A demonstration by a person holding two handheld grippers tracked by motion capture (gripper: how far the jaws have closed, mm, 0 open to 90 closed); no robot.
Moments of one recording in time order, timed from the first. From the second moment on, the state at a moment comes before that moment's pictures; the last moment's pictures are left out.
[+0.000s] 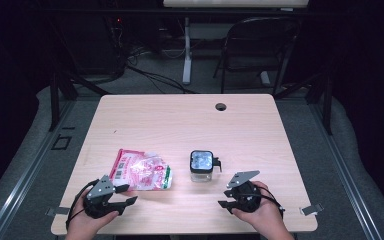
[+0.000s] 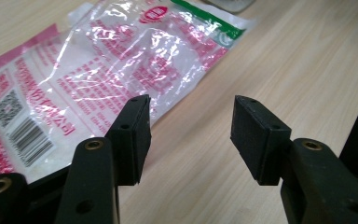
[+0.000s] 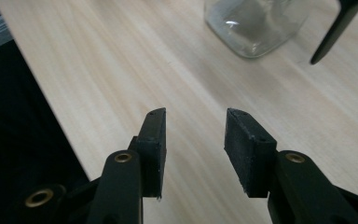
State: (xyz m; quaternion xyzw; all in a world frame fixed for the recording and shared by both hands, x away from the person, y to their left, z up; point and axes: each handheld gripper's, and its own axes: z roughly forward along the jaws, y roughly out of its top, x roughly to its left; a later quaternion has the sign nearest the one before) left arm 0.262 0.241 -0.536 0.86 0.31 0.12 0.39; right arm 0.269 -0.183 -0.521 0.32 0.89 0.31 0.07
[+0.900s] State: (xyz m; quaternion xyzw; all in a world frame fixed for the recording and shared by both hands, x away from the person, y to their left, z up) left arm 0.248 0.244 -0.532 0.84 0.33 0.14 0.40; right arm 0.291 -0.179 -0.524 0.36 0.85 0.35 0.14
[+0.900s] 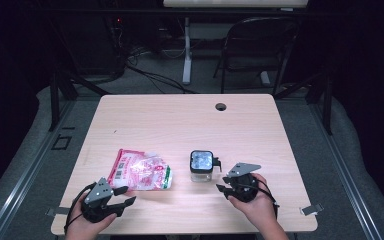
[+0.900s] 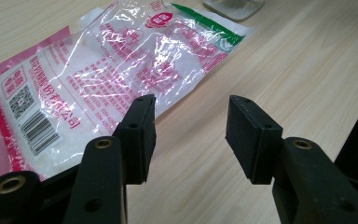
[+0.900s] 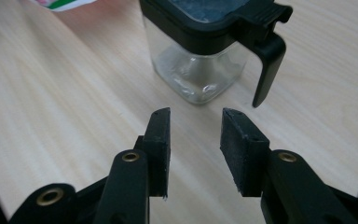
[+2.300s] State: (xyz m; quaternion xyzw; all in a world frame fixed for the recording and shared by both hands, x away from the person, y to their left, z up) left arm 0.221 0.288 -0.532 0.80 0.39 0.18 0.42; right arm 0.357 -0.165 -0.552 0.38 0.84 0.34 0.19
